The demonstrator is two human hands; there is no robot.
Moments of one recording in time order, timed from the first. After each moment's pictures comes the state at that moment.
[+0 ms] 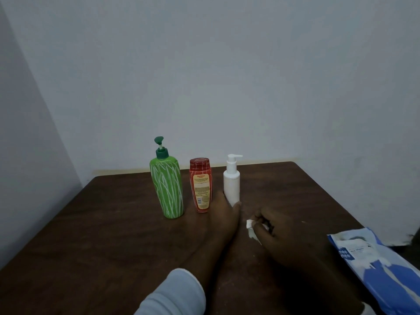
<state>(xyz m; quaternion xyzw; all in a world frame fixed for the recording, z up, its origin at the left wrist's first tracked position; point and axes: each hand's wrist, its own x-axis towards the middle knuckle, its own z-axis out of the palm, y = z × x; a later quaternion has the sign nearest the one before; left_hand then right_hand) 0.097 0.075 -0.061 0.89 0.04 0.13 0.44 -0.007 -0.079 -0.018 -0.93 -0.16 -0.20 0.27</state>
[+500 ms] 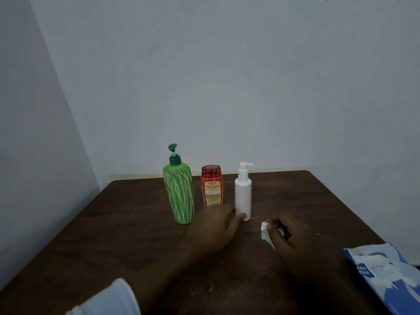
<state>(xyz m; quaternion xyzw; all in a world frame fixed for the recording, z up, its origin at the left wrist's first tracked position) 0.037 0.141 -0.002 0.96 -0.18 0.14 0.17 0.011 -0.085 -0.040 -0.88 -0.15 -0.25 0.37</state>
